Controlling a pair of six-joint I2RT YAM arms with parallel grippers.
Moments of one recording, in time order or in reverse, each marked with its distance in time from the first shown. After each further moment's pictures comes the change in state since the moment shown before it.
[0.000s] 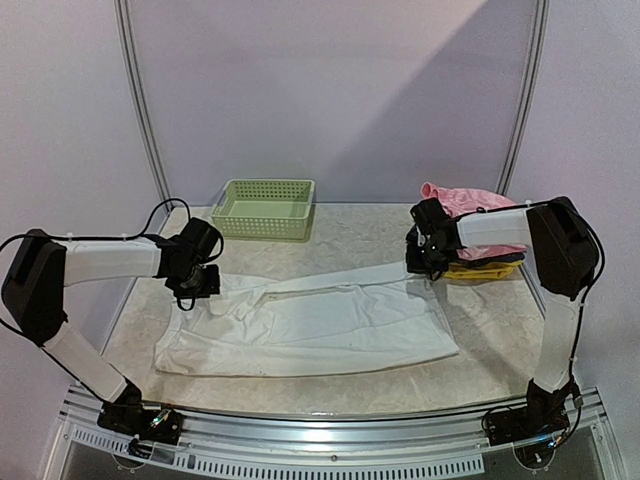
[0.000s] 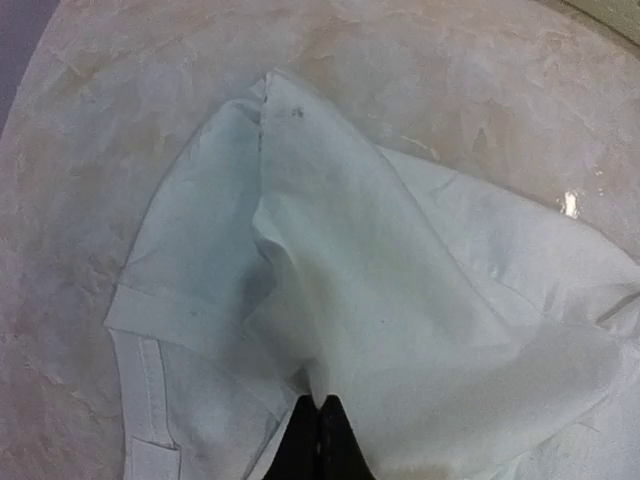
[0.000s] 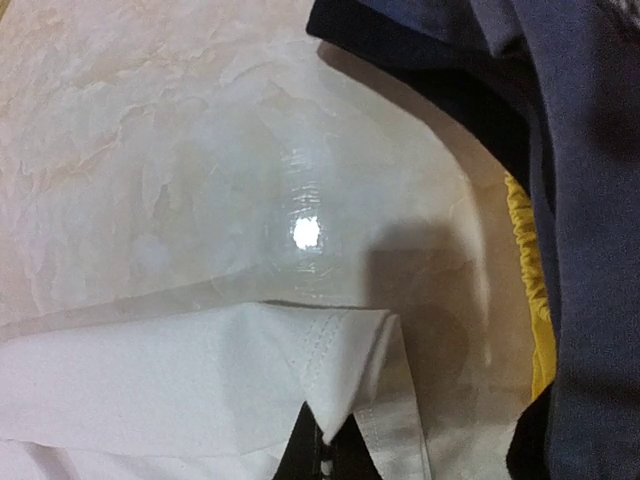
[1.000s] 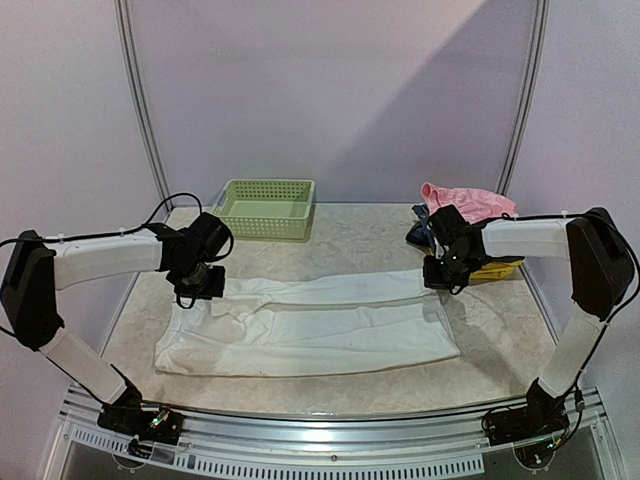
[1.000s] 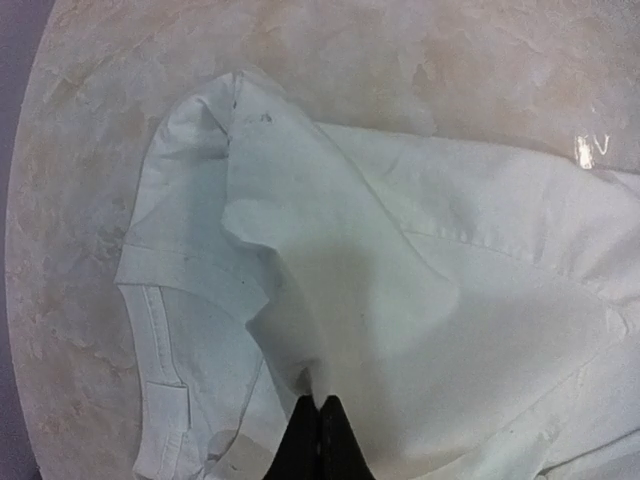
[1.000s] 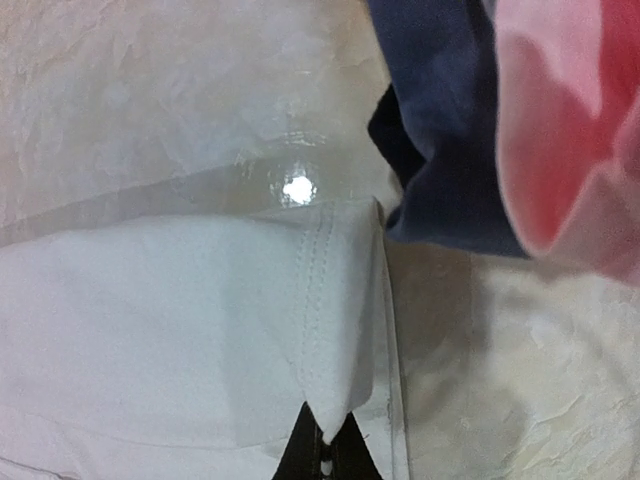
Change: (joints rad) left arm -0.097 -0.027 0.106 -0.230 -0.013 0.029; right arm 0.012 -0.246 -0.202 -0.140 -0.022 0.058
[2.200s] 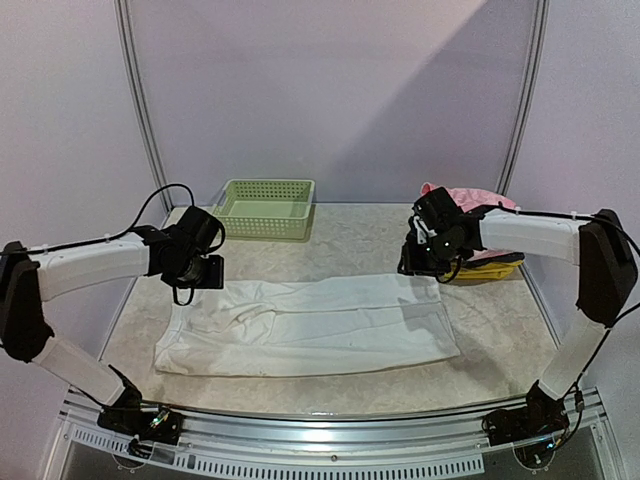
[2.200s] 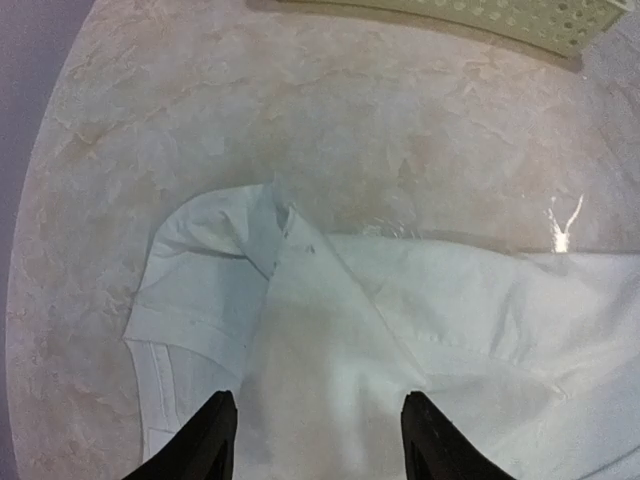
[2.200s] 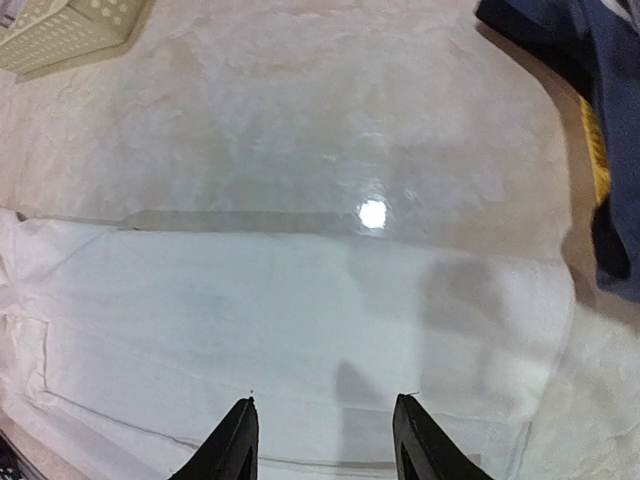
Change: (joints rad) left arm 0.014 -0.092 -0.046 0.137 -0.026 0.019; right arm 0.092 -0.041 0.098 -0.001 -0.124 -0.039
